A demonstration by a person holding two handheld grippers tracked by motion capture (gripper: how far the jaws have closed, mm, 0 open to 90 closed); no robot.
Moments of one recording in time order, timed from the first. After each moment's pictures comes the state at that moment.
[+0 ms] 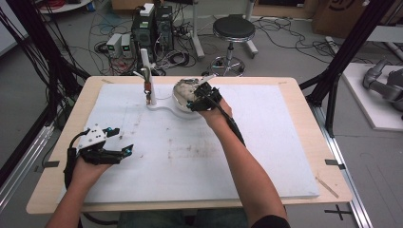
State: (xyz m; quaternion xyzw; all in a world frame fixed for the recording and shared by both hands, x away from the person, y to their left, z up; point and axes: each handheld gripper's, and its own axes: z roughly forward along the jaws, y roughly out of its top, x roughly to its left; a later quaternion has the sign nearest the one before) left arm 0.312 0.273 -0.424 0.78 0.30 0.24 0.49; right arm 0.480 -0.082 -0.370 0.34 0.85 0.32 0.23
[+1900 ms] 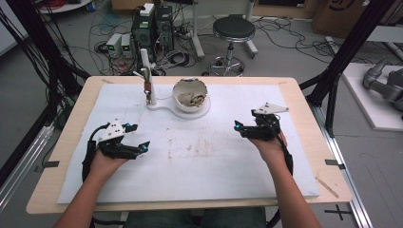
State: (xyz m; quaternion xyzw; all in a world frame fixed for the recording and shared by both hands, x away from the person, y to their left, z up) left arm 0.335 0.229 -0.424 0.79 0.27 0.21 0.50; right arm 0.369 -0.247 -0.374 0.39 0.78 0.41 0.25
